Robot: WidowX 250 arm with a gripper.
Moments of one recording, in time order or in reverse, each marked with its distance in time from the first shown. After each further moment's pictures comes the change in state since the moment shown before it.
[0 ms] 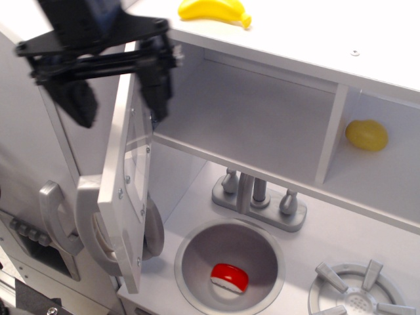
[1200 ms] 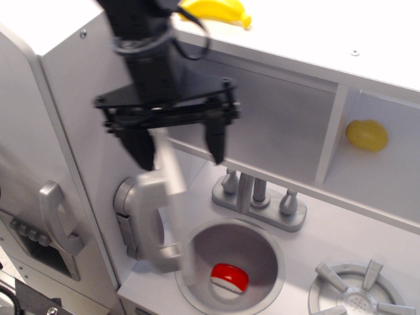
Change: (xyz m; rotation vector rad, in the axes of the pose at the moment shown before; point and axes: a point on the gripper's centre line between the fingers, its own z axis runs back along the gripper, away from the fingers) arm -0.006 -0.048 -0.057 0.014 0.109 0.024
